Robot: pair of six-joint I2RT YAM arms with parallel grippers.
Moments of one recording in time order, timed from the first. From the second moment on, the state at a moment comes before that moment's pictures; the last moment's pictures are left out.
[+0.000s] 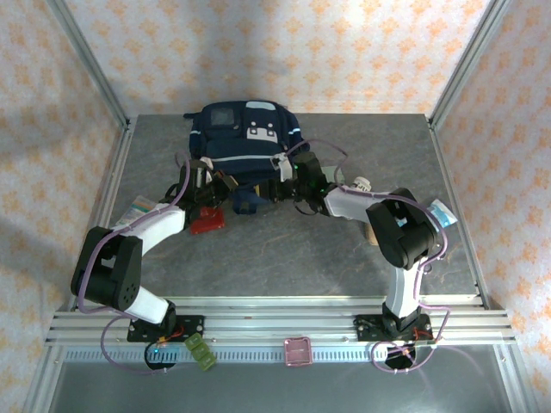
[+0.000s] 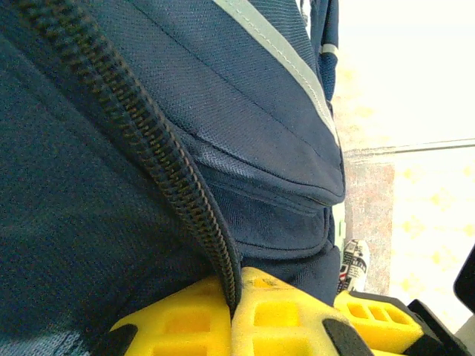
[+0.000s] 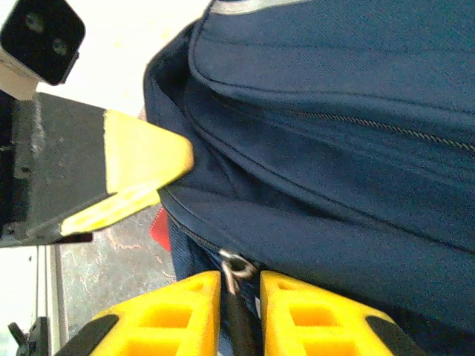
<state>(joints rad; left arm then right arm) -0.22 1.50 0.79 0.11 0.29 -0.99 0.59 1.90 1.15 0.24 -0.60 0.45</state>
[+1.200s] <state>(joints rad) -0.21 1.49 0.76 0.13 0.29 -0.98 0.55 1.88 1.08 0.11 0.12 0.55</state>
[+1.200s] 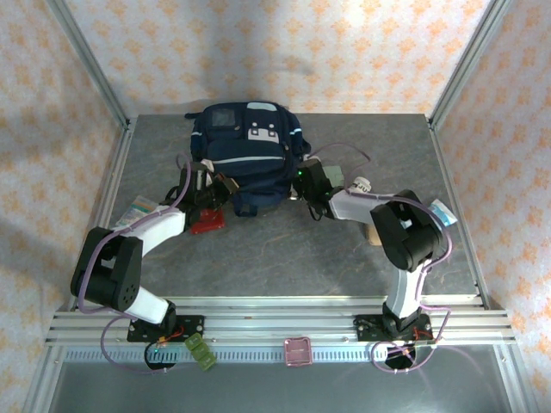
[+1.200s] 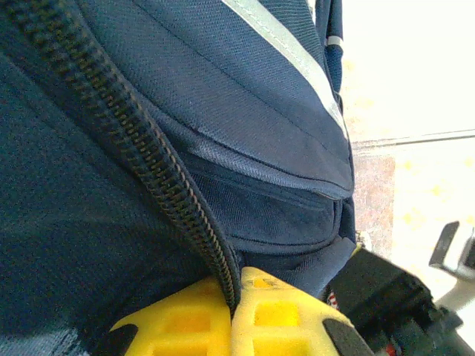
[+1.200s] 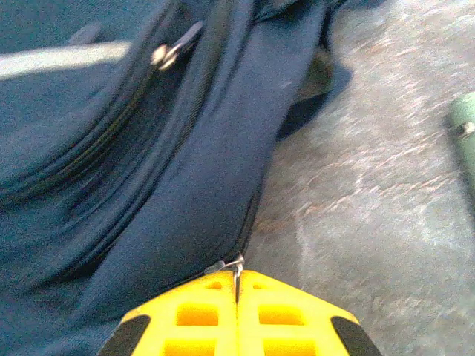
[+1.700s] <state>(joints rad) -0.21 1.45 0.71 0.17 0.32 -0.97 0.43 2.21 1.48 0.09 0.17 0.62</state>
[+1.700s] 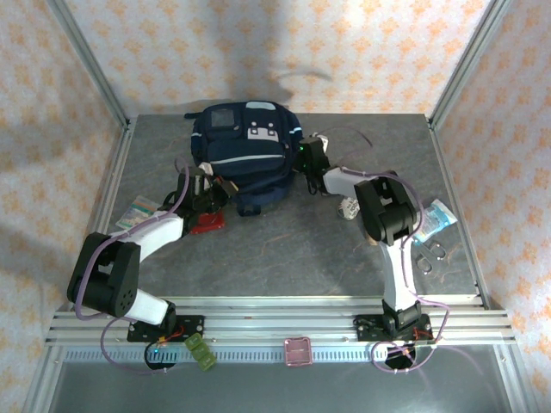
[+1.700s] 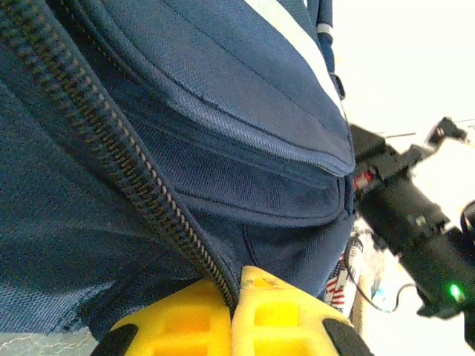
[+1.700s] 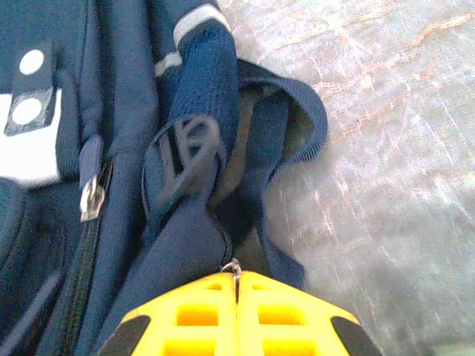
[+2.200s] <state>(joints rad) -0.20 1.45 0.76 0.10 0.42 -0.79 0.41 1.91 1.06 0.21 0.24 0.65</state>
